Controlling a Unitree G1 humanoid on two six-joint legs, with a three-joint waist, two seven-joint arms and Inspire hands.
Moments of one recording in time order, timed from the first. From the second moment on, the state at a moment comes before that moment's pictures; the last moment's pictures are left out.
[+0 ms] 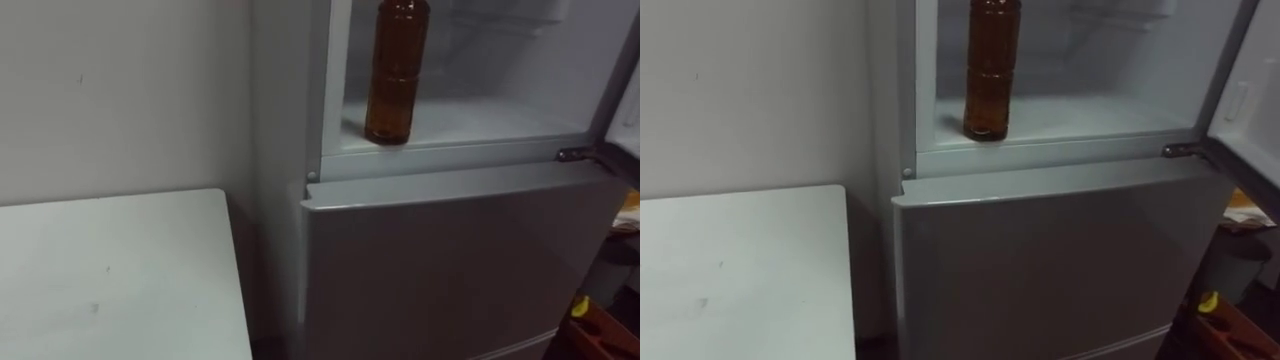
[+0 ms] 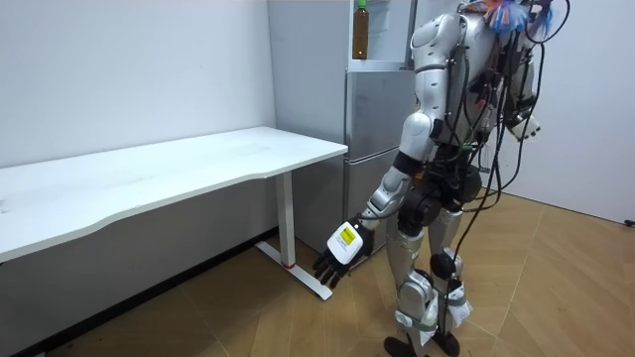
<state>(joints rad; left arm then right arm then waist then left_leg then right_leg) 0.31 0.24 0.25 1.06 0.11 -0.06 0.31 0.14 -0.48 -0.72 0.43 1.20 -0.19 -0.81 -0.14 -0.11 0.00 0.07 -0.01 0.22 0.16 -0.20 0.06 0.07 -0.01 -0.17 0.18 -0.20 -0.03</state>
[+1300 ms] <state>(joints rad) 0.32 0.24 0.23 1.15 0.13 -0.04 0.31 0.07 -0.58 -0.69 -0.26 0.60 -0.21 -0.96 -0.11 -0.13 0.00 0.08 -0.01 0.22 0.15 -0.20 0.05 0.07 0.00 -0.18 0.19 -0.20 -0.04</state>
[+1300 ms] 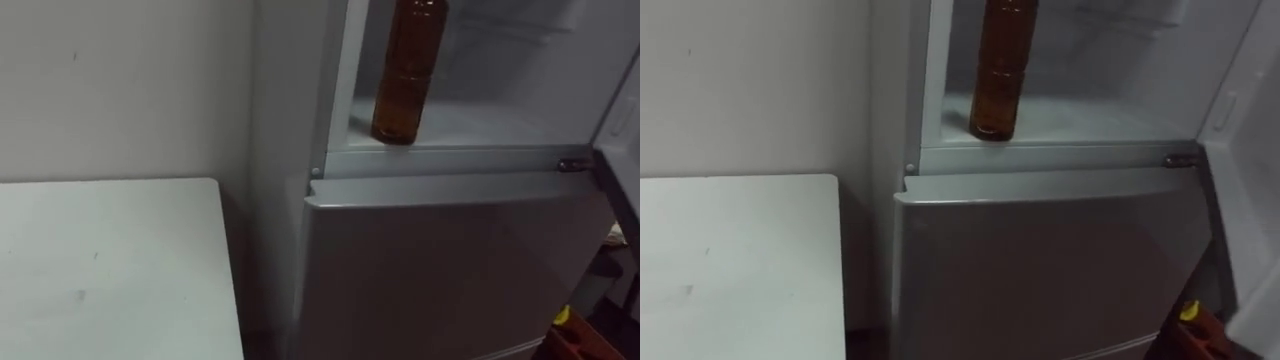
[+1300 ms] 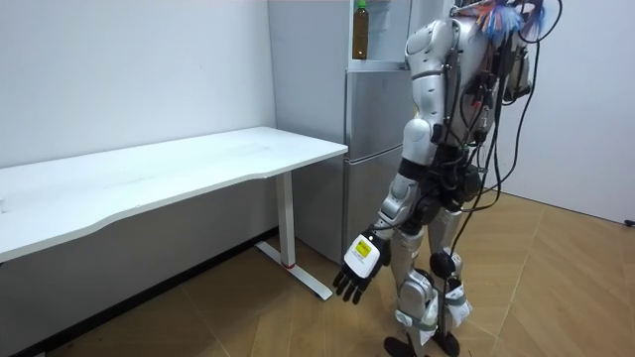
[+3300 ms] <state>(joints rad) 0.29 0.25 0.19 1.10 0.25 0.05 0.25 -0.18 -0.58 -0.26 -0.18 0.38 -0.03 -0.34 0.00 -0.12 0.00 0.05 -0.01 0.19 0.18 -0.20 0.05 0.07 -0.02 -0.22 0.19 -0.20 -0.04</state>
